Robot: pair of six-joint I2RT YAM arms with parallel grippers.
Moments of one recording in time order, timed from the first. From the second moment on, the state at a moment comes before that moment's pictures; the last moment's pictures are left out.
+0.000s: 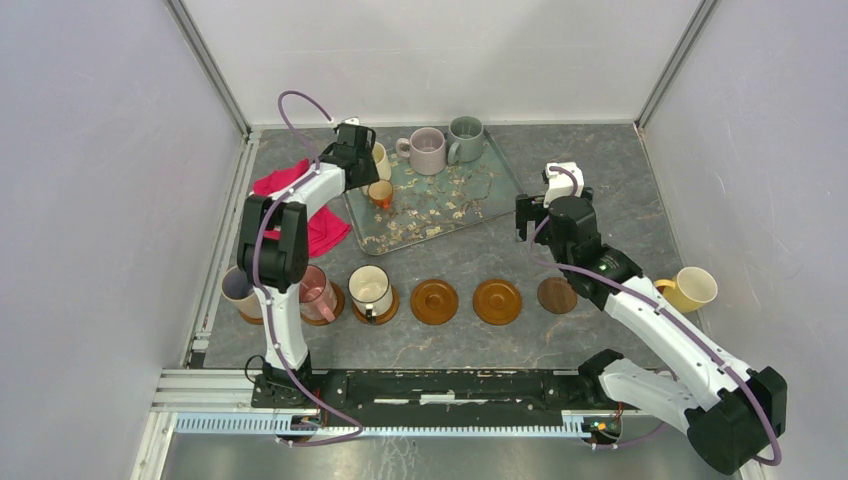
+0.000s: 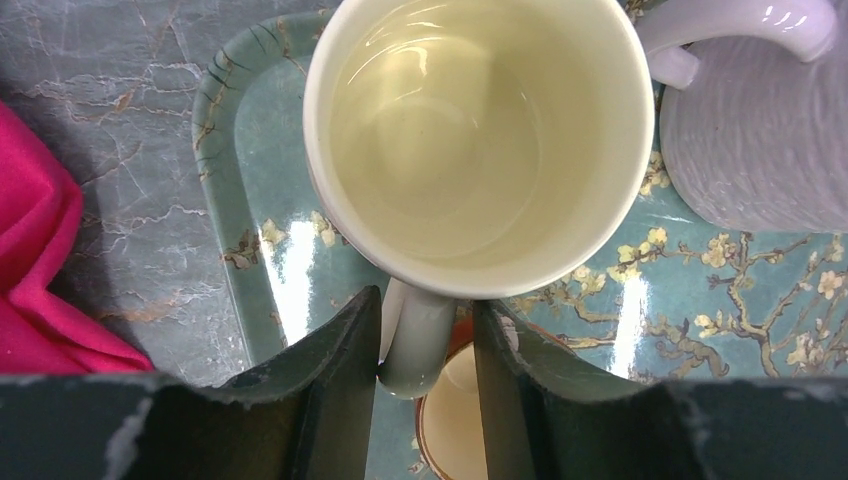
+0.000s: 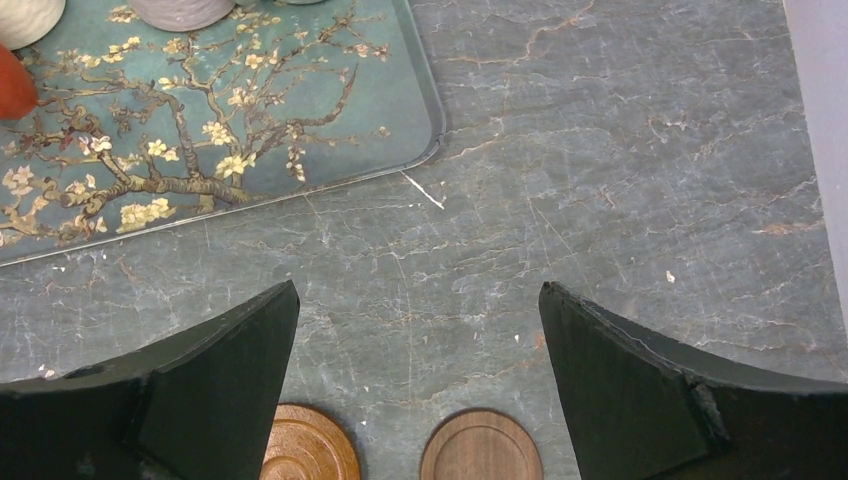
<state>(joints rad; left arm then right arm) -0.25 2.04 1.53 -0.28 -0.18 -0.41 0.53 0.99 0.80 -0.25 0.44 0.13</state>
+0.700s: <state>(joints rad) -0.26 2.06 1.53 -0.28 -0.21 -0.39 0.53 1.00 0.80 -0.26 0.43 0.15</state>
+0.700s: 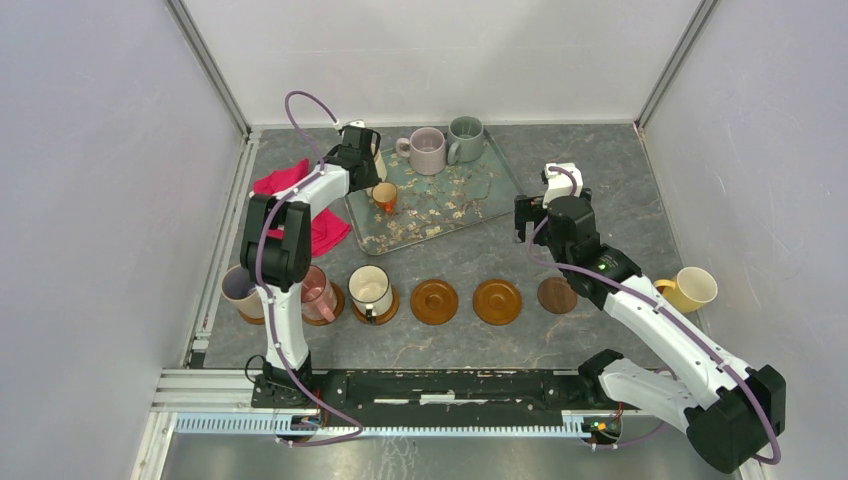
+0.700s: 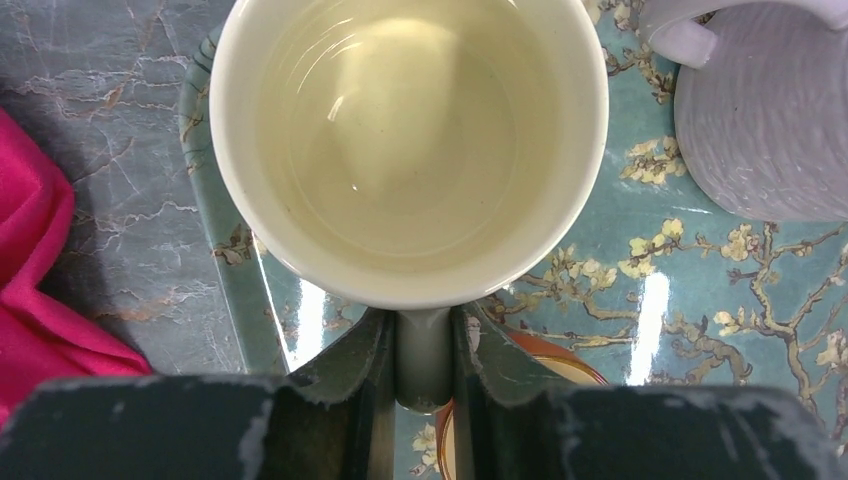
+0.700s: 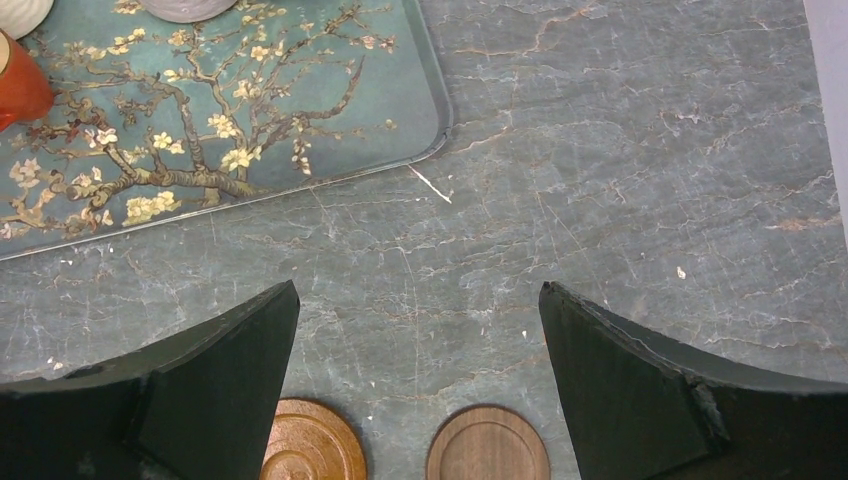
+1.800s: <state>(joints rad) -0.39 1.84 1.53 -0.39 -0.33 -0.35 0.53 1.00 0.80 -0.25 0.40 0.17</state>
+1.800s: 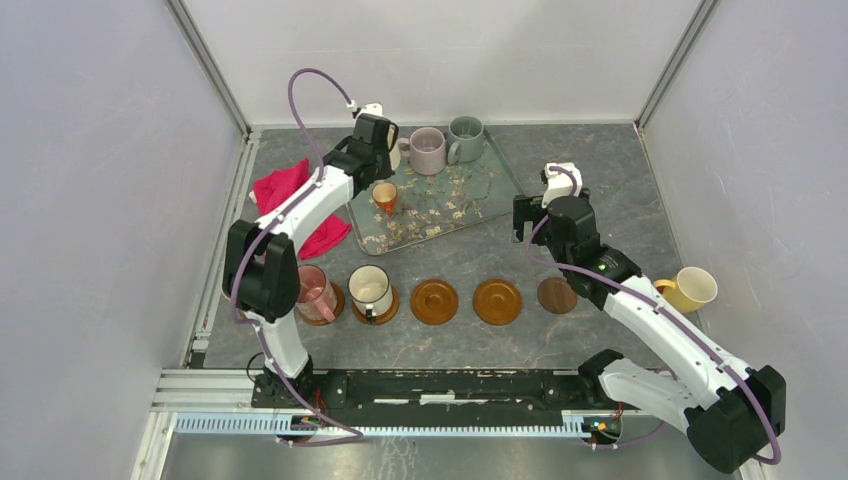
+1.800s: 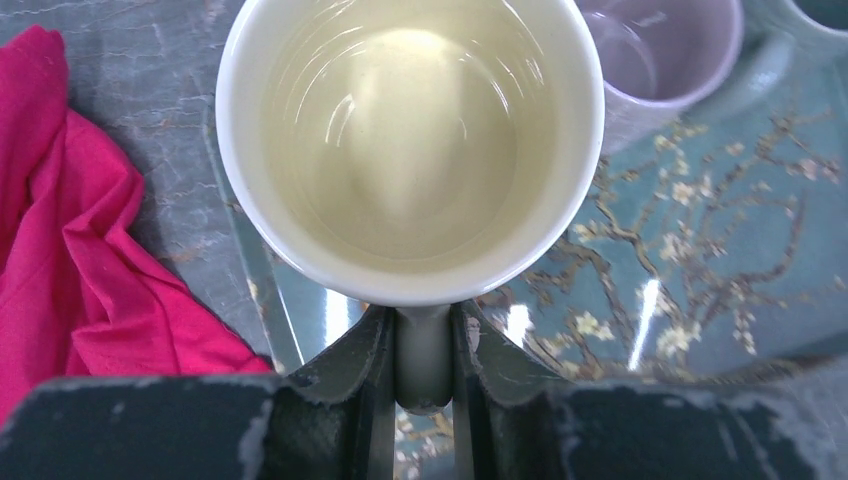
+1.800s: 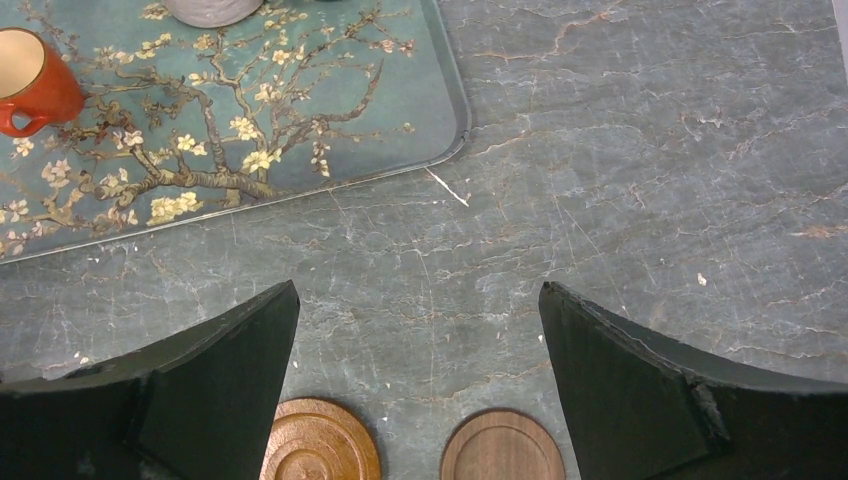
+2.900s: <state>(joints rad) -0.98 1.33 1.04 -0.55 -0.39 -0.52 0.53 1.00 0.72 -0.23 0.45 0.23</state>
